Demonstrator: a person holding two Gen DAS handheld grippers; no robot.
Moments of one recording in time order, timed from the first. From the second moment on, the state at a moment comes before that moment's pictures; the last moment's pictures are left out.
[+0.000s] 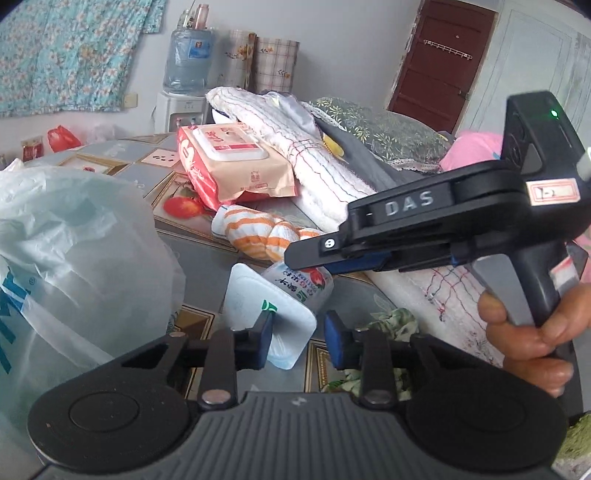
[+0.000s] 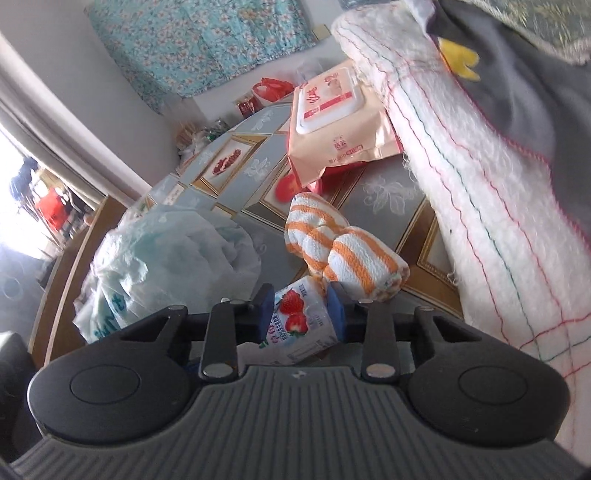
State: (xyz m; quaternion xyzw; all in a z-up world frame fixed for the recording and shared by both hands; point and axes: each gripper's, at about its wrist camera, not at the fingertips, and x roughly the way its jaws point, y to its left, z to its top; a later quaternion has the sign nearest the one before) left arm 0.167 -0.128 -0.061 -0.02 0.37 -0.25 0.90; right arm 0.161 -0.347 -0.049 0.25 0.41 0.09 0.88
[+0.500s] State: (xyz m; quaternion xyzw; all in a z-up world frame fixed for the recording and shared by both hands) left arm 0.143 -0.126 -0.037 -0.01 0.34 -0.23 0.91; right arm 0.153 -0.365 -0.078 0.39 0.43 0.13 0.80
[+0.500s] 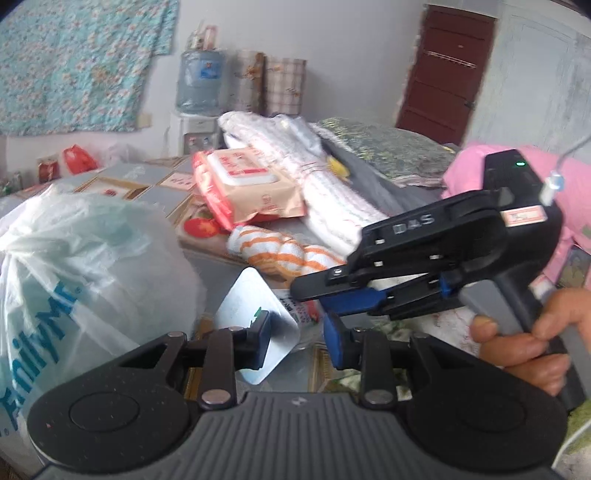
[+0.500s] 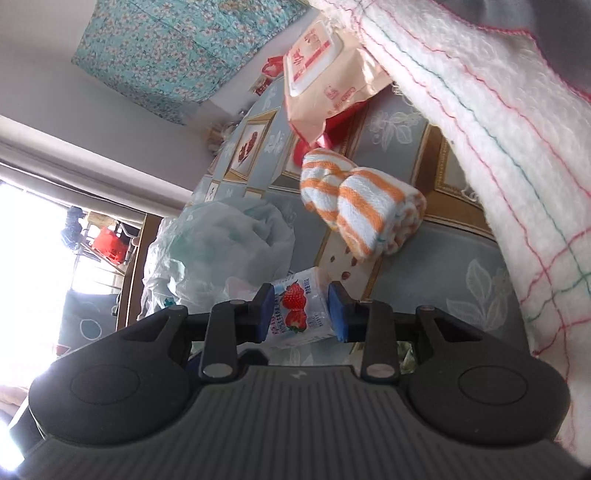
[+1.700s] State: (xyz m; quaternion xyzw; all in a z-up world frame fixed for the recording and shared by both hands) left arm 0.180 -0.166 -0.061 0.06 0.39 -0.25 0.89; right arm 0.147 -0.382 -0.066 0.38 0.36 0.14 0.84
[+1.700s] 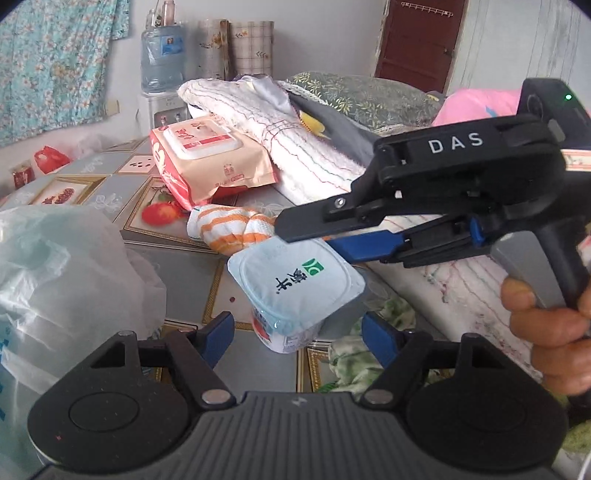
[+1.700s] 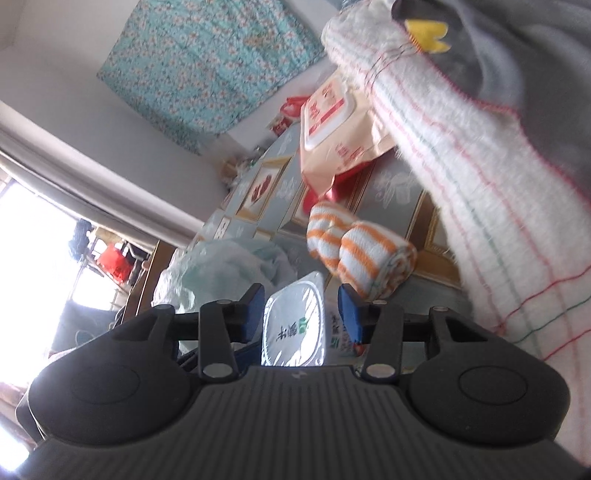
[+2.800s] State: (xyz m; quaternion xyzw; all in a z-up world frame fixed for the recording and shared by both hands) left arm 0.108 -0.125 0.029 0.02 0.29 -0.16 0.94; right arm 0.097 -0.315 0.029 0.30 0.30 0.23 0.88
